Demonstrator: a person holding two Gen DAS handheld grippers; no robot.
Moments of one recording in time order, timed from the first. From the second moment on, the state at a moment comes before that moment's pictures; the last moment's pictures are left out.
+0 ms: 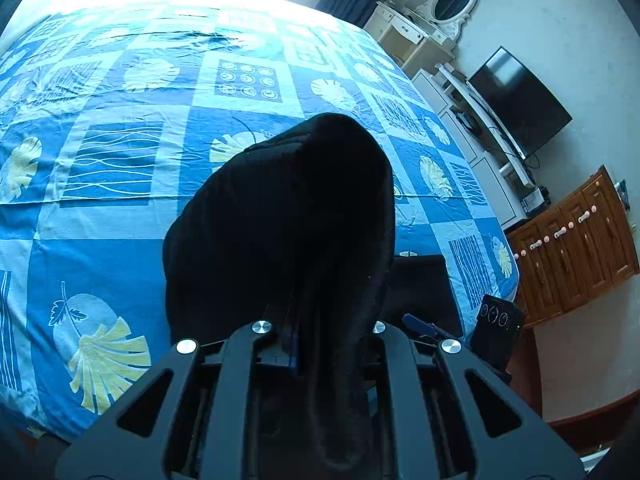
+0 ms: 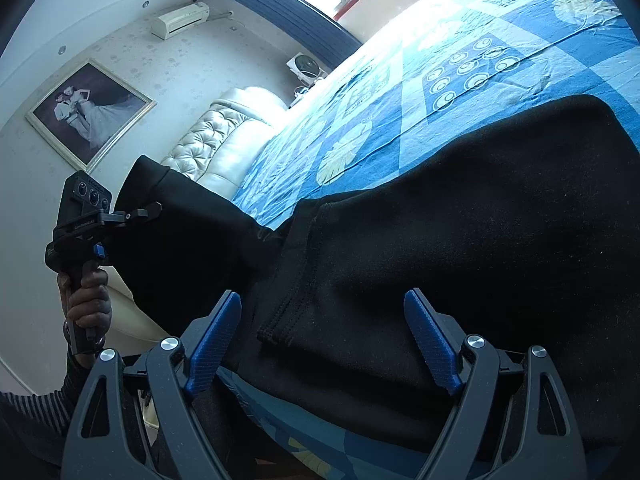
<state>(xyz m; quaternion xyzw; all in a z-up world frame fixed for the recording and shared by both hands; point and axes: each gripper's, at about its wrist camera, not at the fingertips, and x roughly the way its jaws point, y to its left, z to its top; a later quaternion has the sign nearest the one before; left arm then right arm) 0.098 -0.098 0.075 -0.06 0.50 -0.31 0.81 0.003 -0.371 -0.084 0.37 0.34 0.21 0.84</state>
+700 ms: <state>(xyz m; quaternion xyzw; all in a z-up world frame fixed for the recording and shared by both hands) 0.052 -0.307 0.000 0.14 0.49 -0.28 0.81 -0.079 -0.471 -0.081 0.49 0.15 -0.10 0.85</state>
